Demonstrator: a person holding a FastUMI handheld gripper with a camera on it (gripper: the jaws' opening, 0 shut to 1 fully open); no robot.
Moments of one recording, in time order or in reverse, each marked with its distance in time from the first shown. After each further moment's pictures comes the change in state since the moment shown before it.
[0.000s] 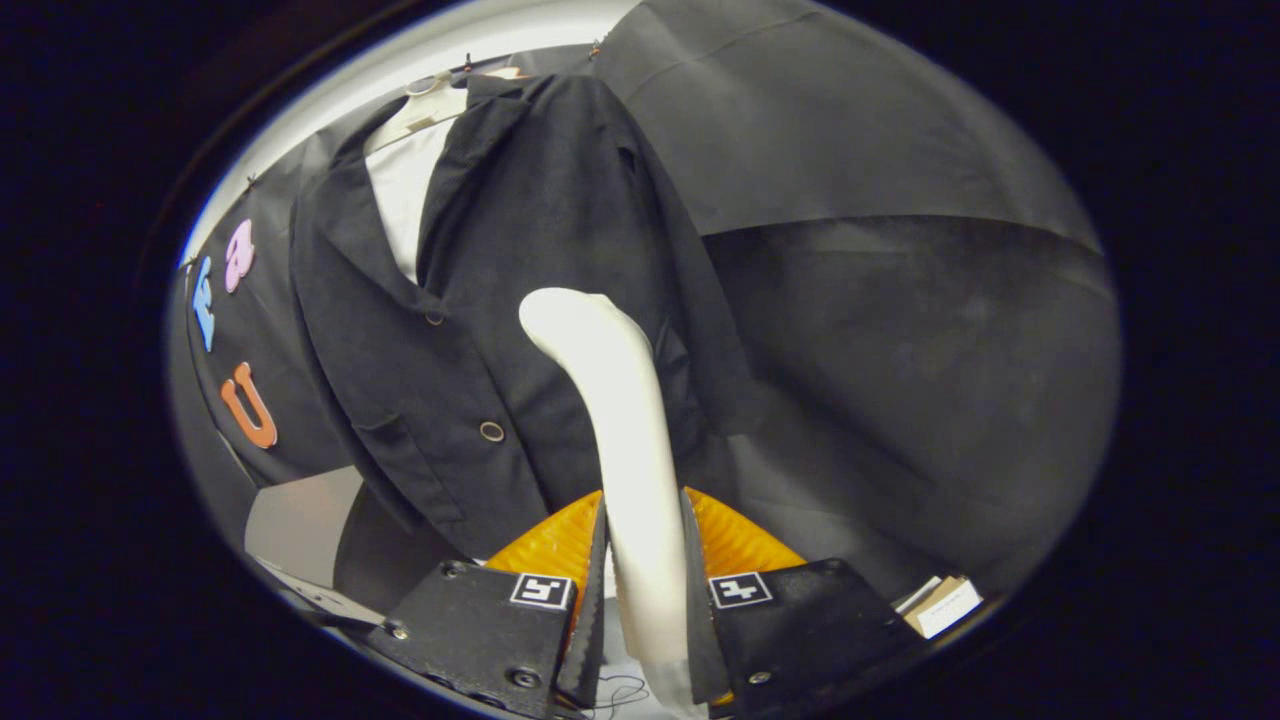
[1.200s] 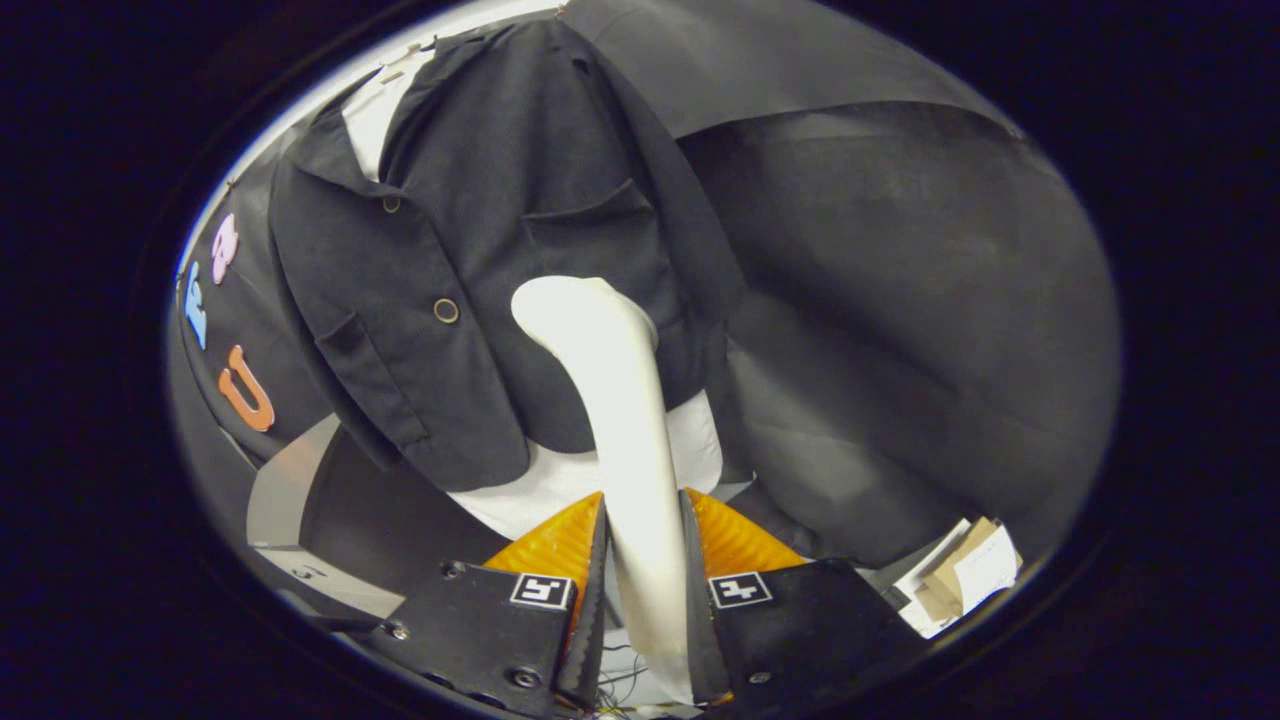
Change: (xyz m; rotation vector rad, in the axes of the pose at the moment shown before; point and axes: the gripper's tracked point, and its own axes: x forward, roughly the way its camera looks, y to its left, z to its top) arm 0.017 -0.020 -0.104 0.085 0.183 0.000
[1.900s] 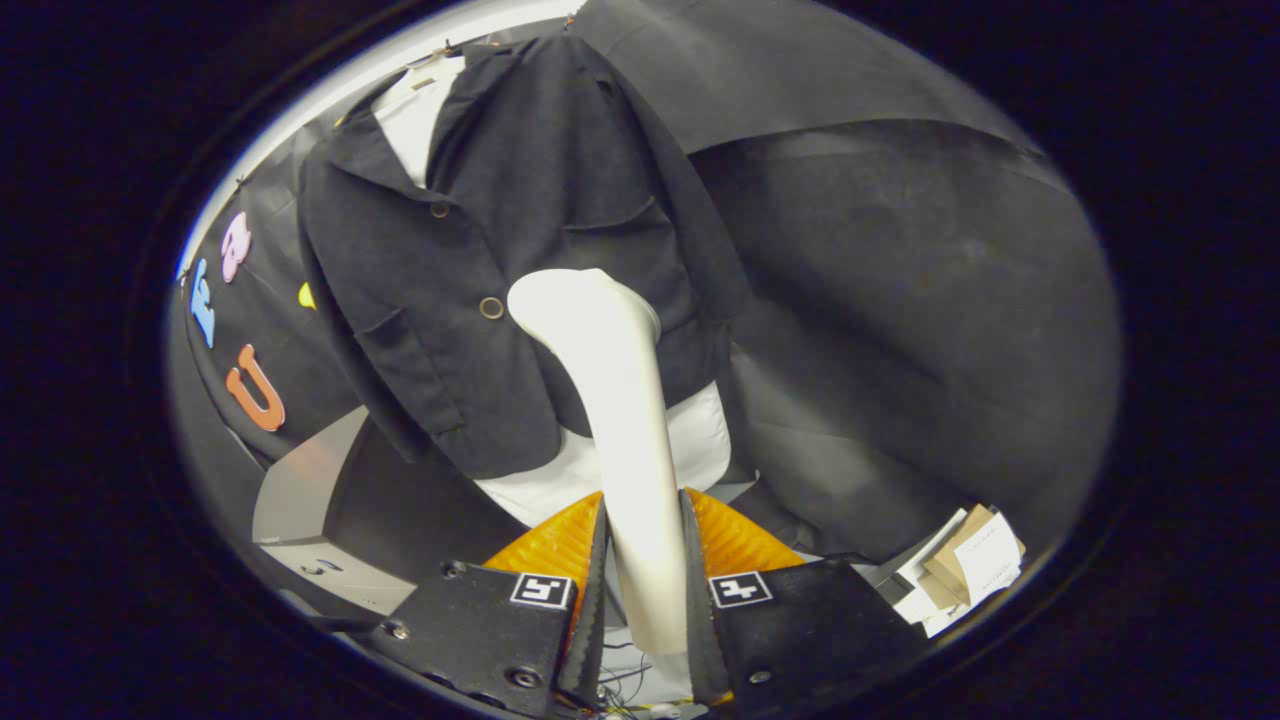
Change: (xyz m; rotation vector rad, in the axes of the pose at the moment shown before) arm -0.068 0.028 -0.021 -0.002 -0.064 0.003
